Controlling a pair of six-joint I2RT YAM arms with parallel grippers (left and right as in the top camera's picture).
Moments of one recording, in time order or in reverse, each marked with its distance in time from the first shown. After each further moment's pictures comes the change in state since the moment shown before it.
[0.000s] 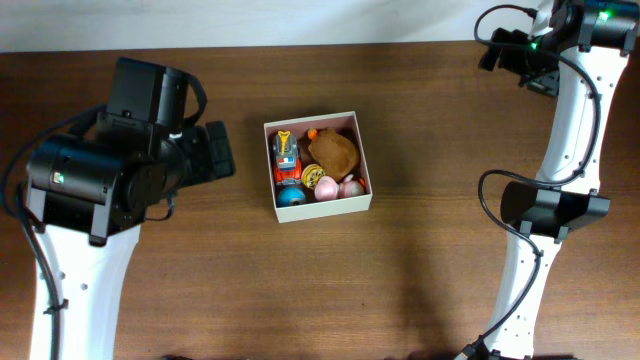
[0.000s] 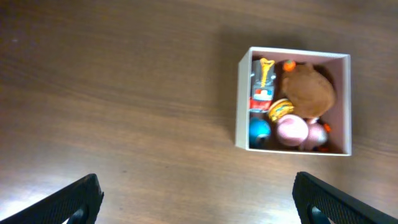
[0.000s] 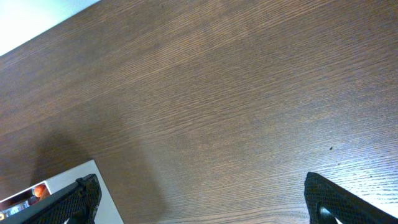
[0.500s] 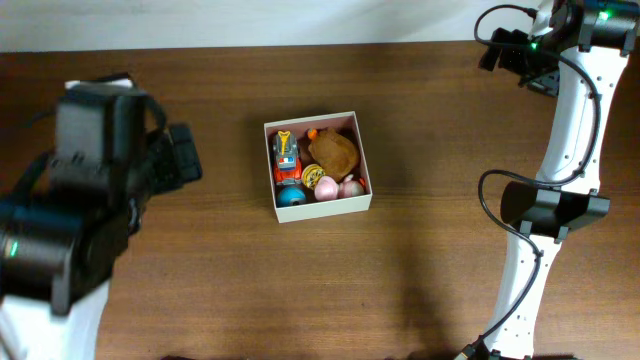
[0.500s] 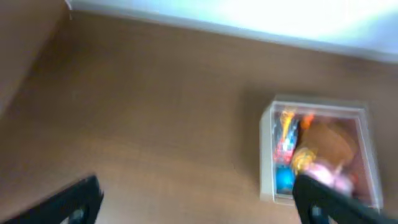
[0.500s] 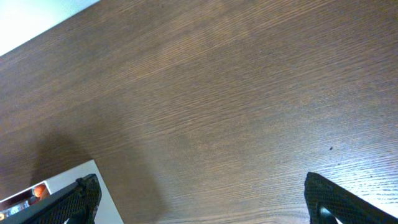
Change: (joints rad) left arm 0.055 -0.181 -0.115 0.213 -0.117 0.119; right arm 0.000 0.000 0.000 0.000 0.000 0.000
